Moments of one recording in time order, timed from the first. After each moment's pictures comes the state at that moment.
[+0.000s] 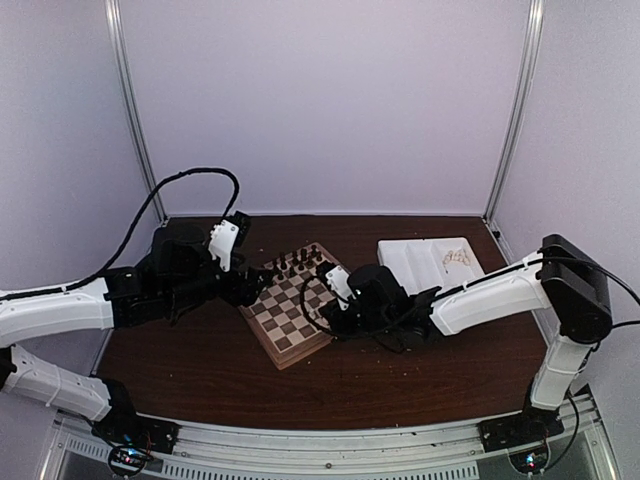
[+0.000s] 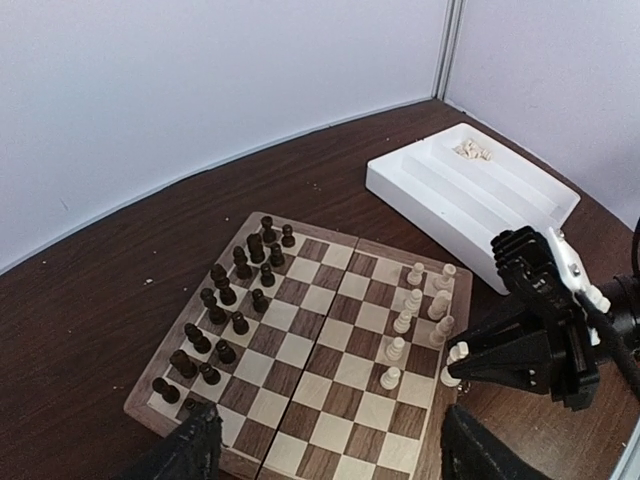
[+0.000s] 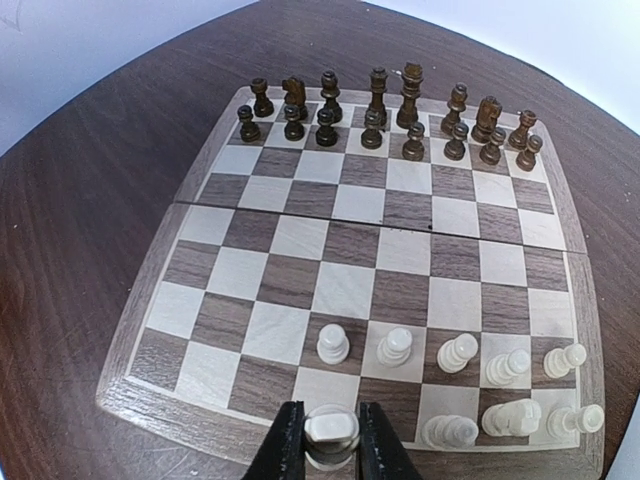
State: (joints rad) left arm -0.88 1.14 0.79 -0.04 -0.21 -0.14; right arm 1.02 1.77 0.96 0.24 0.17 0.19
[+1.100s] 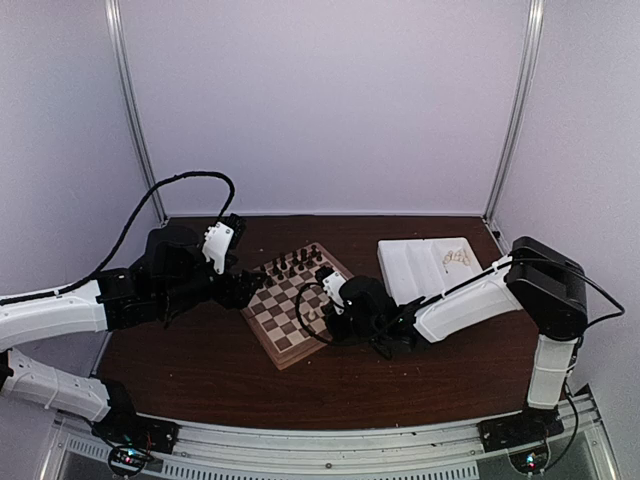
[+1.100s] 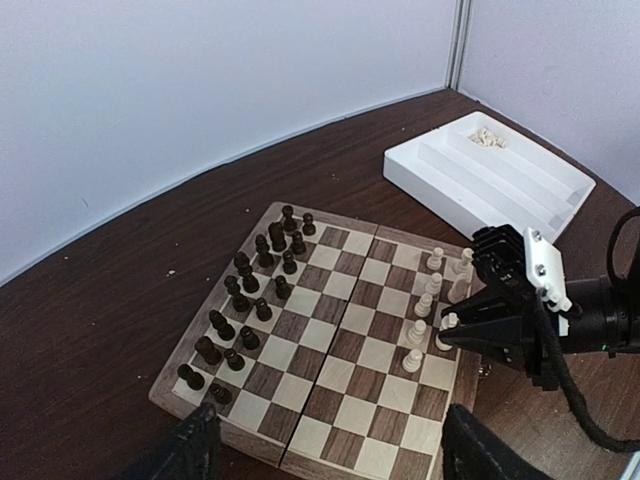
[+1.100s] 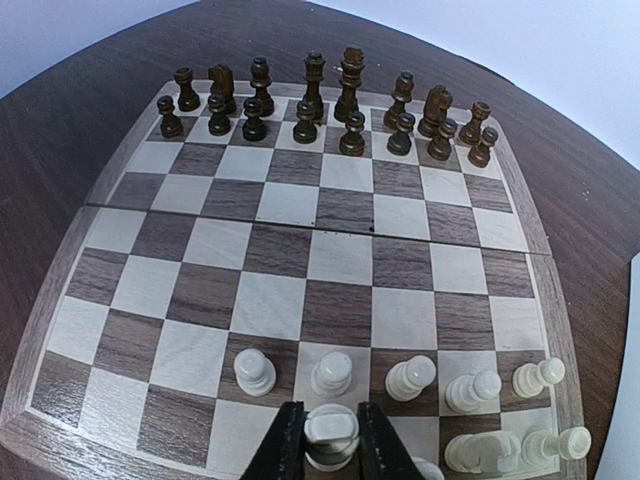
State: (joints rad) left arm -0.88 1.10 0.77 -0.09 -0.25 -0.10; right arm 1.03 1.91 0.97 0.39 0.33 0.13
